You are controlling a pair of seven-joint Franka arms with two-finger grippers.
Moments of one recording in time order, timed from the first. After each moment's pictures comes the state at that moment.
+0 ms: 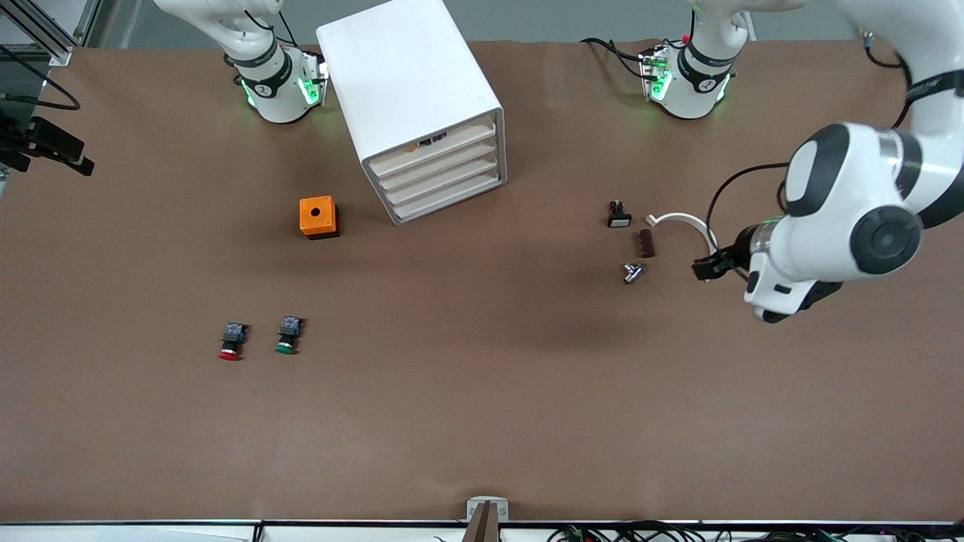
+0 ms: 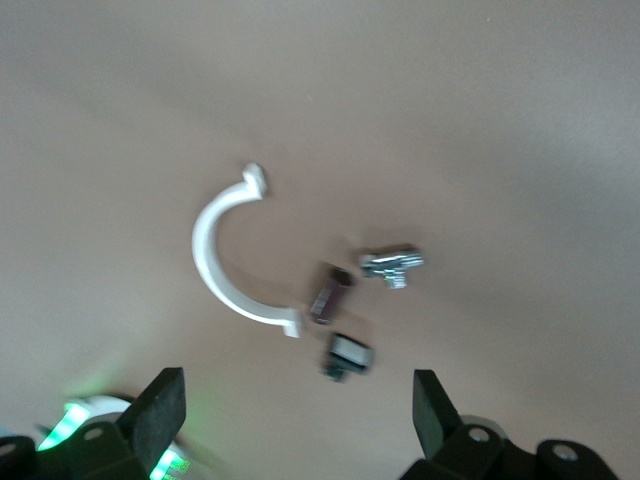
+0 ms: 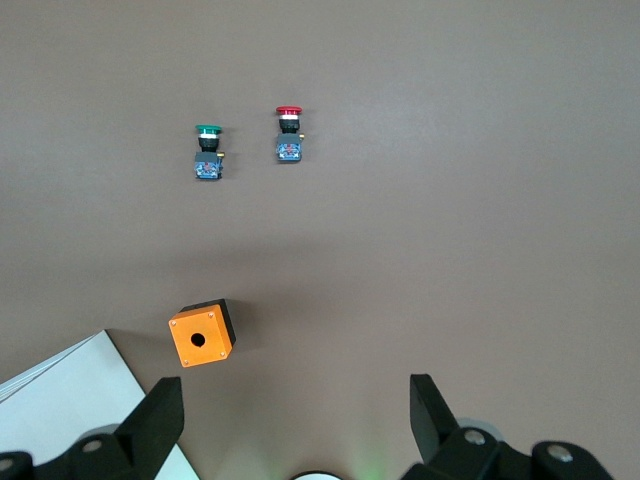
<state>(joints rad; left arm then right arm) -0.07 0.37 -0.16 -1.58 -0.06 1.60 -0.79 -0.02 -0.14 -0.09 -1.69 0.00 1.51 -0.02</state>
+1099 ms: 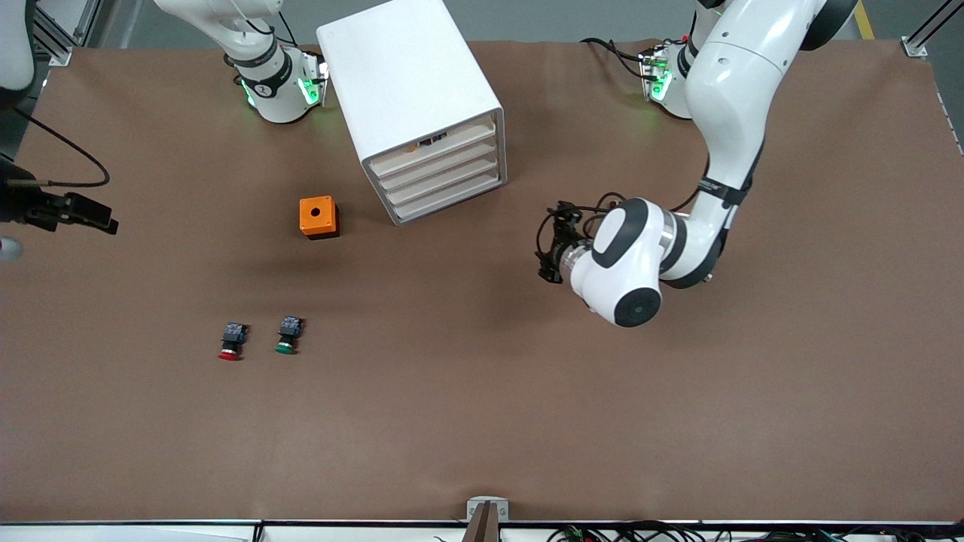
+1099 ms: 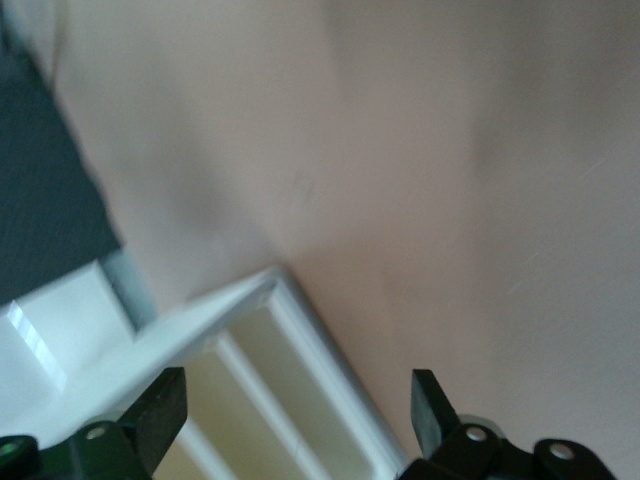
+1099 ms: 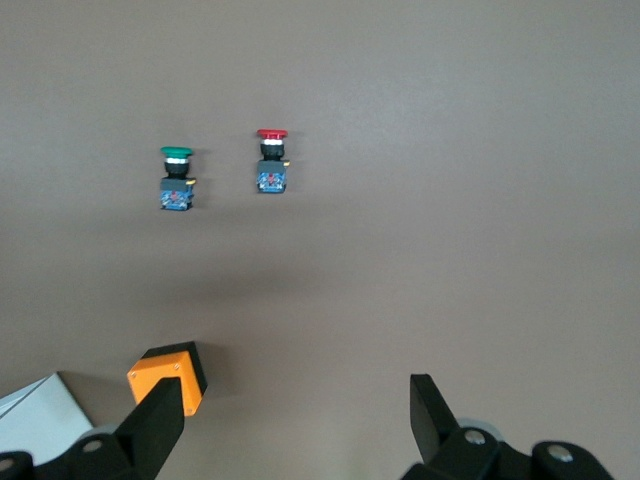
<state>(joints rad) -0.40 0.72 -0.17 -1.43 -0.60 1.60 -1.87 -0.03 0.09 -0.10 -1.67 -0.01 1.67 -0.08</state>
